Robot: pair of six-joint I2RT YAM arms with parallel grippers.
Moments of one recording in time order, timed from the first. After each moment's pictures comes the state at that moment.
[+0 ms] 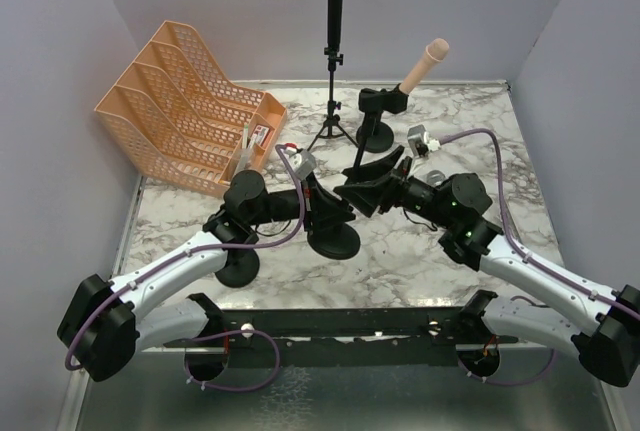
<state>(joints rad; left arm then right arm) -0.71 1.08 0.62 0.52 0.70 -0.49 0.78 0.99 0.71 0.52 -0.34 0.47</state>
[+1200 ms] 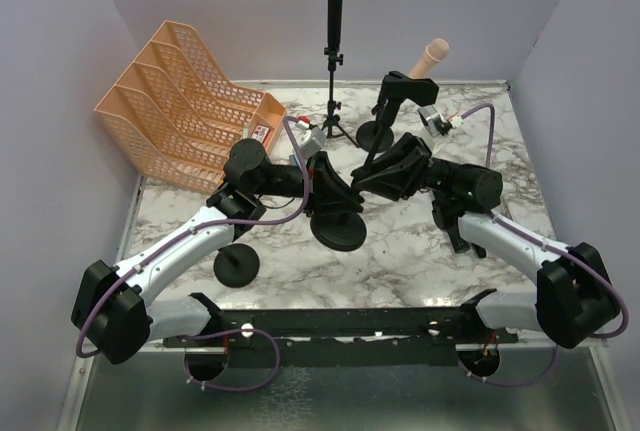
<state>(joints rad) -0.66 1.20 0.89 0.51 1.03 -0.54 0.50 1.28 0.71 1.43 -0.96 1.09</state>
